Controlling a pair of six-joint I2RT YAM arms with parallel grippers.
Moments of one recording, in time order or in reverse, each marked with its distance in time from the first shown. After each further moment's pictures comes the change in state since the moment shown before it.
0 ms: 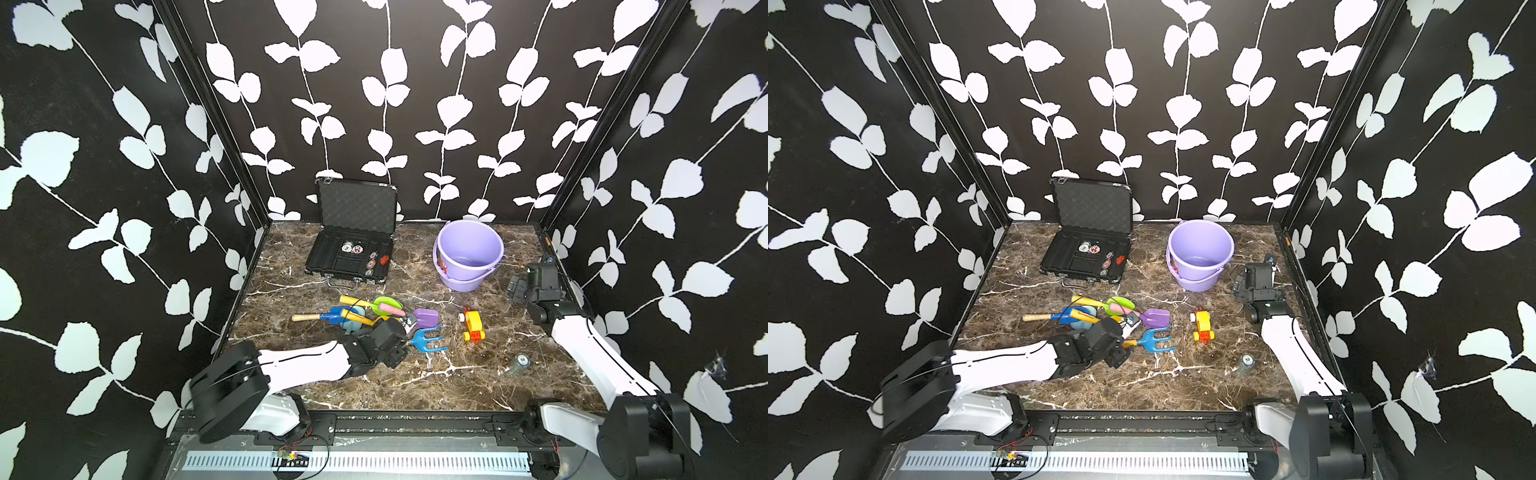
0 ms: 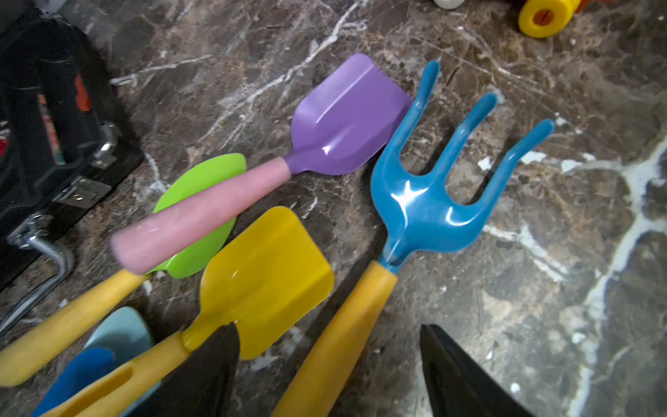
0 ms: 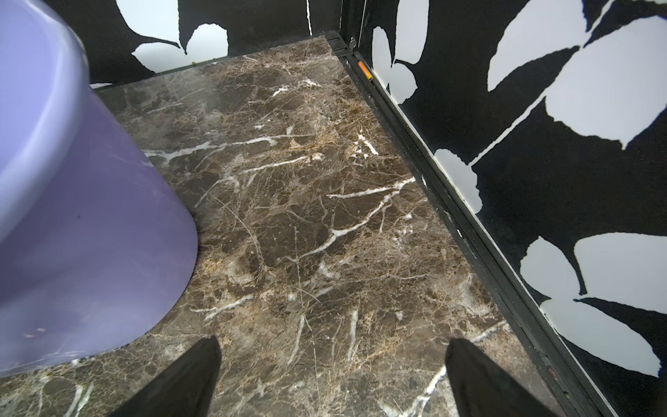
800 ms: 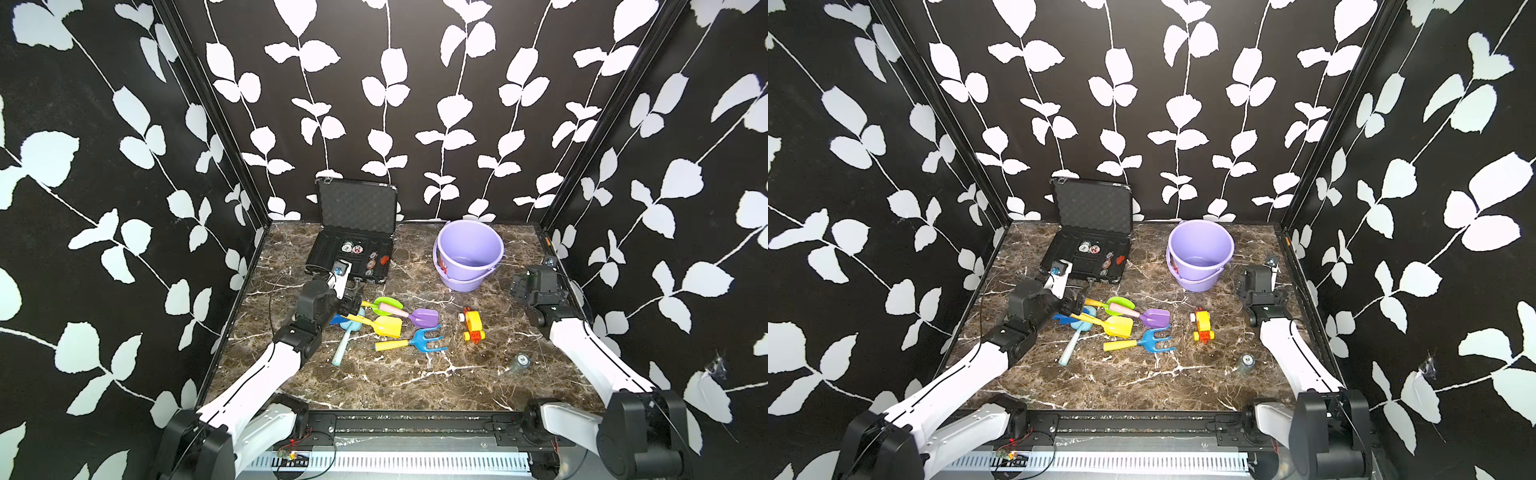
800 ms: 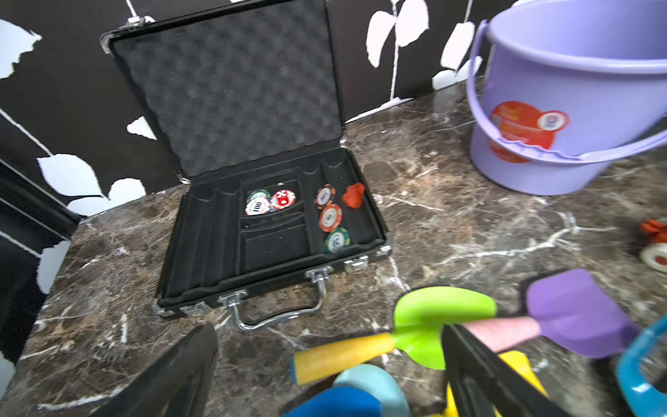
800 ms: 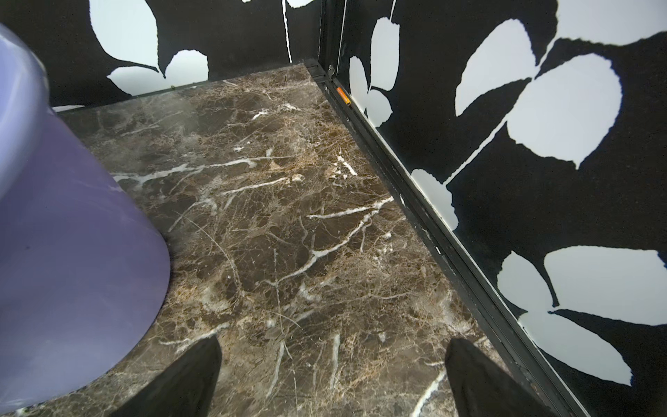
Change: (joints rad) left arm 0.611 -0.430 -0.124 0.219 0.247 0.102; right arm -0.002 0.010 -0.043 0.106 0.078 -0.032
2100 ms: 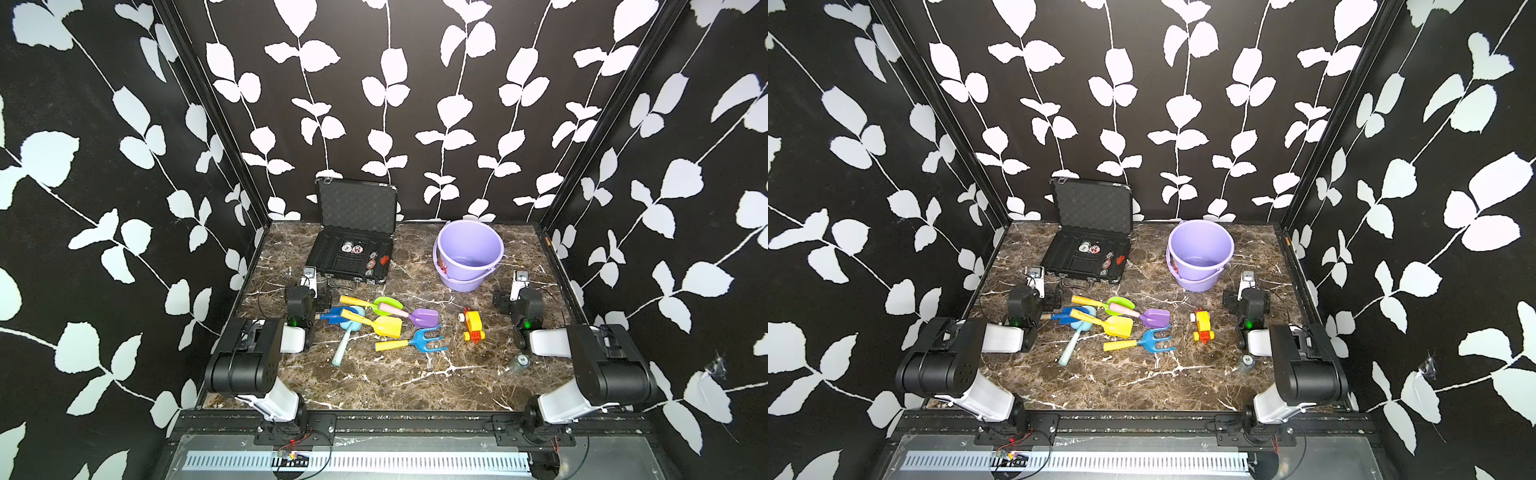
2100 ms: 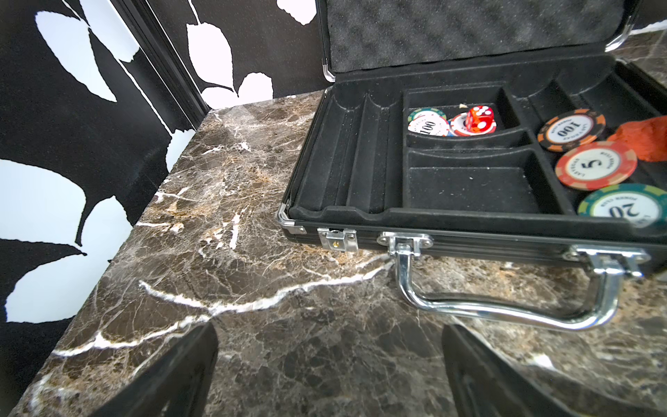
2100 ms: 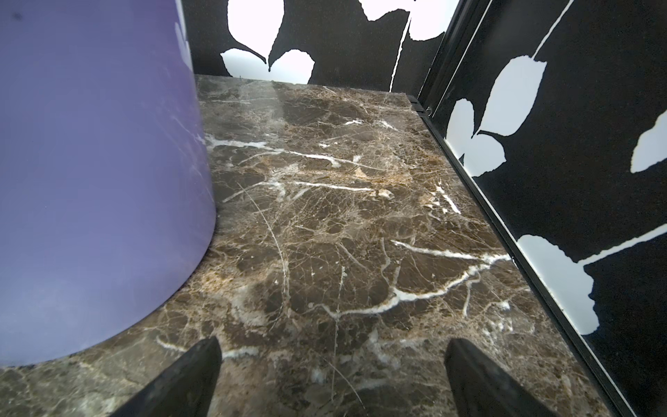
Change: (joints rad) left arm 0.381 0.612 -0.140 0.742 -0.079 0.032; right arm -0.041 0.367 -0.352 0.988 -0.258 -0.327
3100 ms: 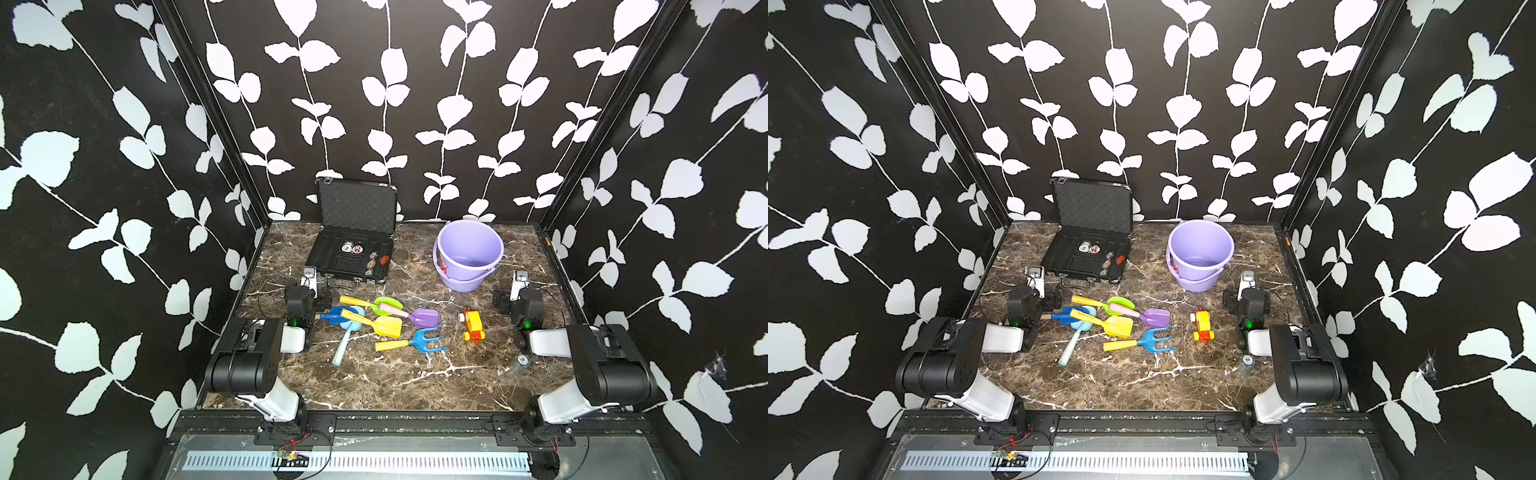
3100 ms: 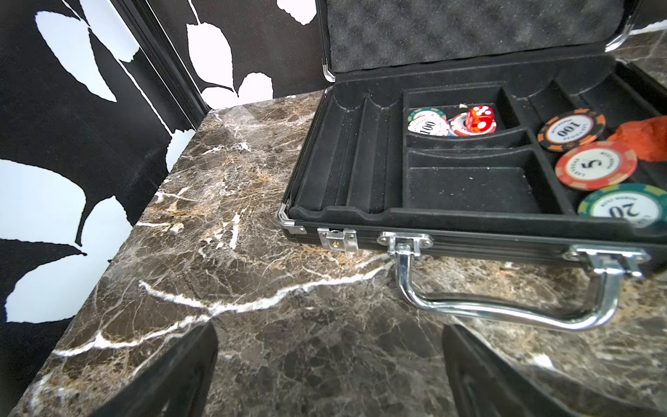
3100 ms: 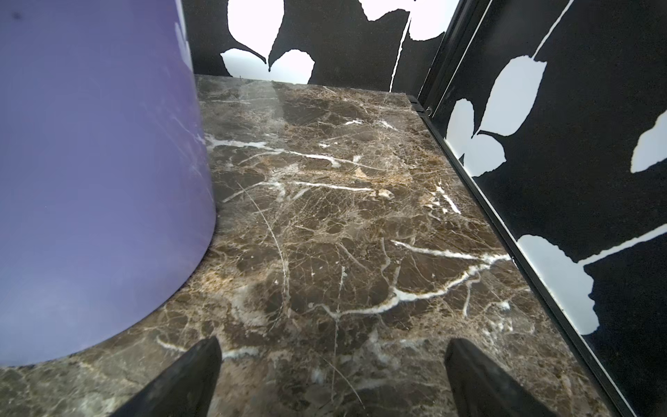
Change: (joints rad) left arm 0.000 0.000 0.000 0.000 0.000 0.000; right arm 0.000 0.000 0.000 0.000 0.000 0.000
